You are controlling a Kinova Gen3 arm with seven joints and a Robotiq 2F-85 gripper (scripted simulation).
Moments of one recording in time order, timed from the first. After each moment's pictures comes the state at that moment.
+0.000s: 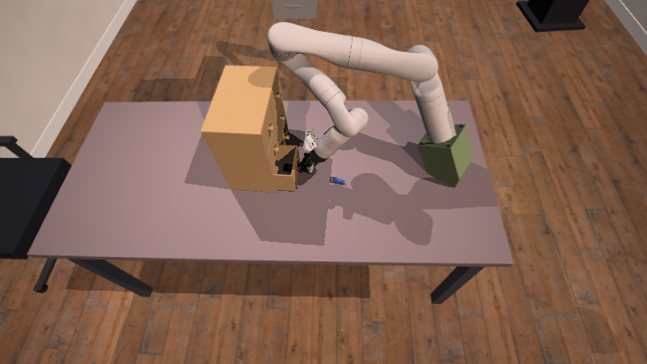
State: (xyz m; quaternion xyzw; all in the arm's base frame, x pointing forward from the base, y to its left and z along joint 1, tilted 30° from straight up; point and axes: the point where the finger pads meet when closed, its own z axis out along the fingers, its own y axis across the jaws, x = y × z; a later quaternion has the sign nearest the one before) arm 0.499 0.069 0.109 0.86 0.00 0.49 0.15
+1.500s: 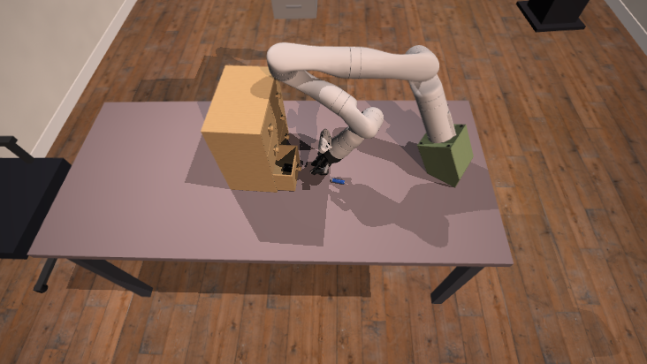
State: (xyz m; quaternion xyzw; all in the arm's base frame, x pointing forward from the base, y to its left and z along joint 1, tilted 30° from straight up) arm 0.454 0.069 0.089 0.86 0.00 0.49 0.15
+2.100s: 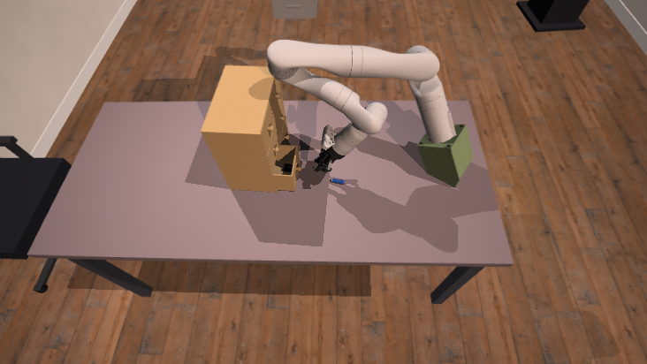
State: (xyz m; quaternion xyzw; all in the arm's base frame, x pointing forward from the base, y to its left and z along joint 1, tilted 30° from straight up) arm 0.435 0.072 0.101 0.86 -0.01 0.49 0.15
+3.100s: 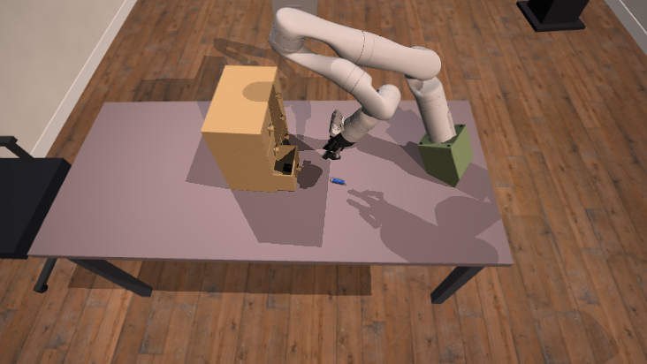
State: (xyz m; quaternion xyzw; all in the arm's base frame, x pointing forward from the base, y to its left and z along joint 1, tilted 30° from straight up) arm 0.373 0.096 0.155 0.86 -0.02 0.48 0.18
